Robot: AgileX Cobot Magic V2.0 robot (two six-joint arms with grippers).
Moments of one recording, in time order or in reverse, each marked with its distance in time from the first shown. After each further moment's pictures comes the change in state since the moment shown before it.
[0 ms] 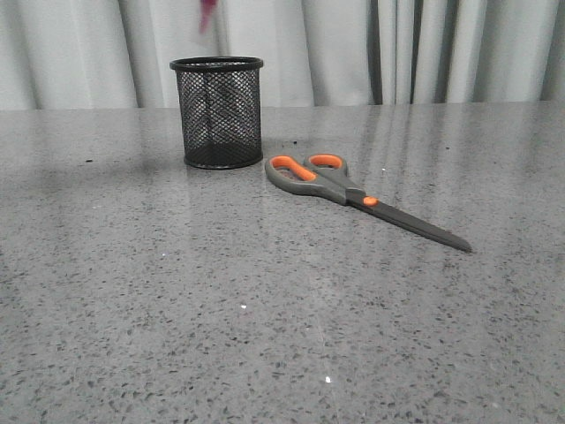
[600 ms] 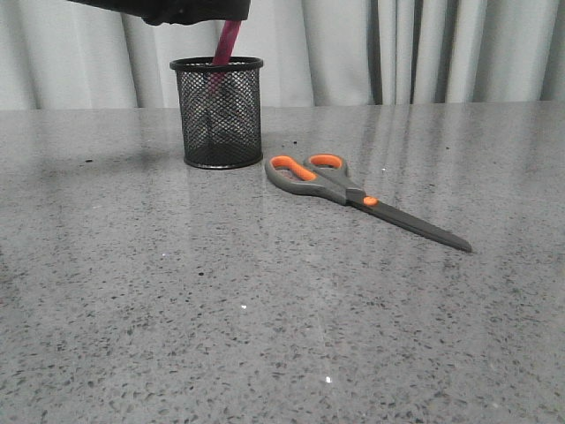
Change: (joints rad) left arm -0.002 0.177 -0.084 -0.005 -0.084 0.003; right arm 0.000 0.000 0.000 0.000 0.001 0.000
